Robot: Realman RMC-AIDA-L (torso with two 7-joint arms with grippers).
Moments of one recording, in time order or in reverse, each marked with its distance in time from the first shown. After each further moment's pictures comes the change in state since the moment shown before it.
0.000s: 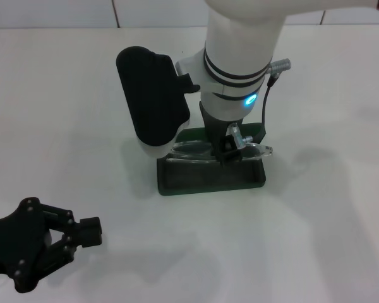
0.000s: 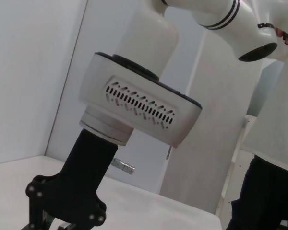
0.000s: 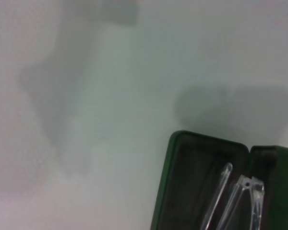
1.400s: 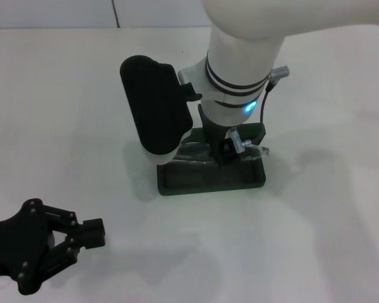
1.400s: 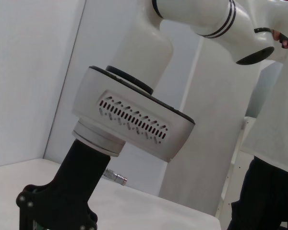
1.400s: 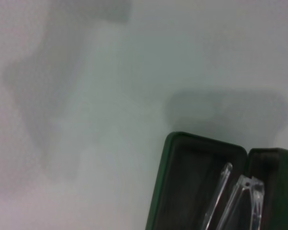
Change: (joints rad) left arm 0.003 -0.009 0.000 -0.002 0.000 0.001 0.013; right arm -0.025 0.000 -0.042 -0.006 -0.008 0.062 0.004
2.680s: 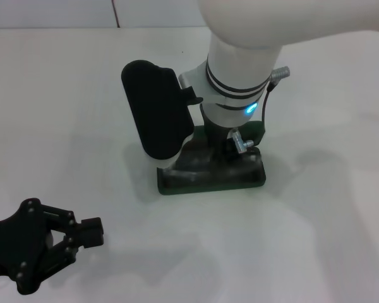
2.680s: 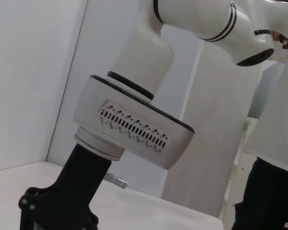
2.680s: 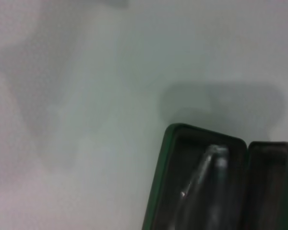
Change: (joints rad) left arm 0.006 0.000 -0.002 0.000 -0.007 0.000 0.012; right arm -0.001 0.000 -0.025 -0.013 -0.021 0.003 0.018
